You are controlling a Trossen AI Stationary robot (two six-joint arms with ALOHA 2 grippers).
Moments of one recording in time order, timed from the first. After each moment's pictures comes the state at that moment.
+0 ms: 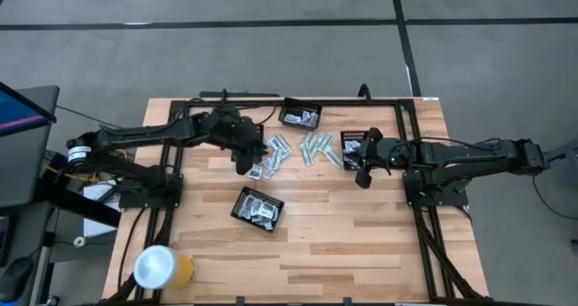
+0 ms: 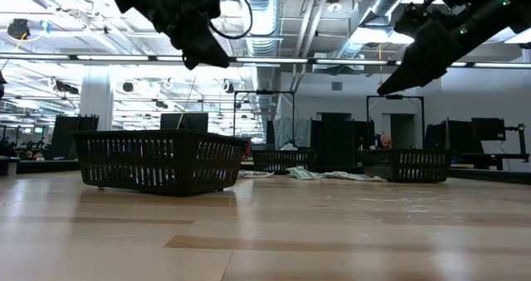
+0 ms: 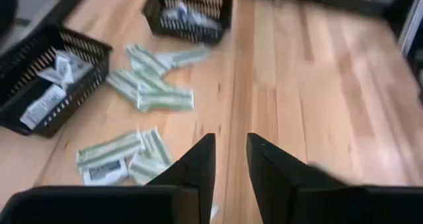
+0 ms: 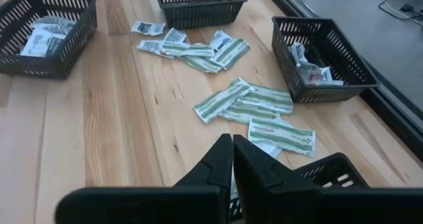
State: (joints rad) left arm 0.28 1.10 0.91 -0.31 0.24 0.05; right arm -0.06 0.82 0.46 -0.23 0.29 0.07
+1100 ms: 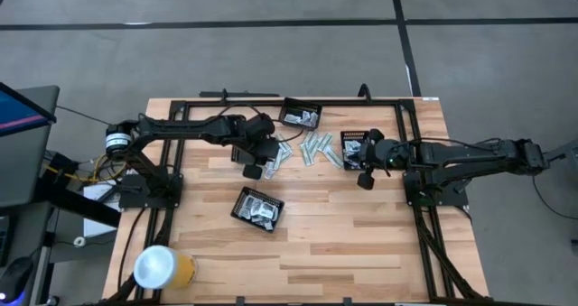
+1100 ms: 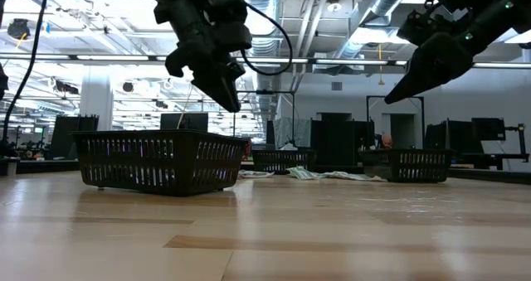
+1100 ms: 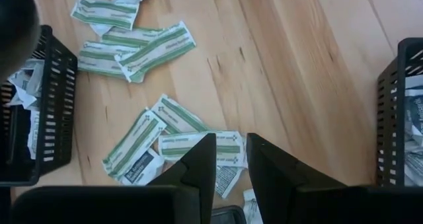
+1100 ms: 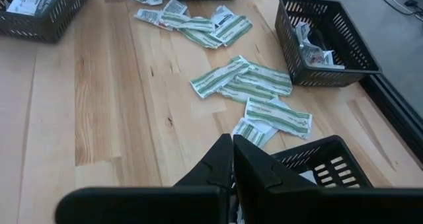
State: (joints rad) left arm 0.23 1.45 1.15 -0.57 0.10 0.60; right arm -0.06 0.82 0.46 -0.31 0.29 0.02
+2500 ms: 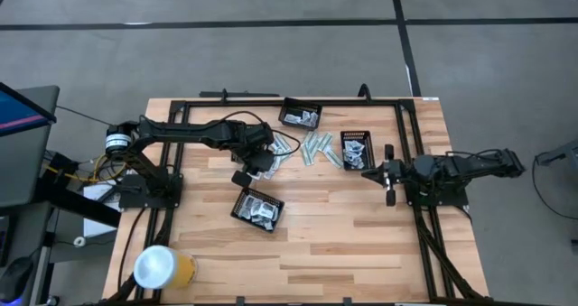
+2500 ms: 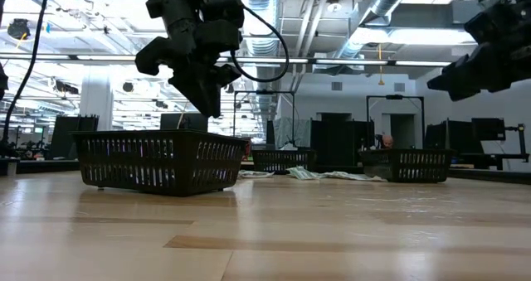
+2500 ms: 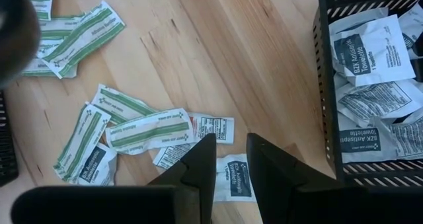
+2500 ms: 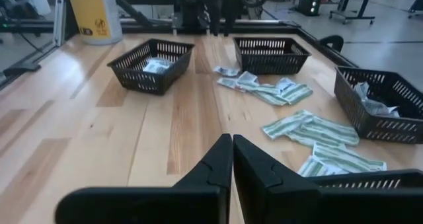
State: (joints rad) left arm 0.17 1.45 1.15 -0.72 0.14 0.74; right arm 0.17 0.08 0.10 -0.29 0.27 0.03
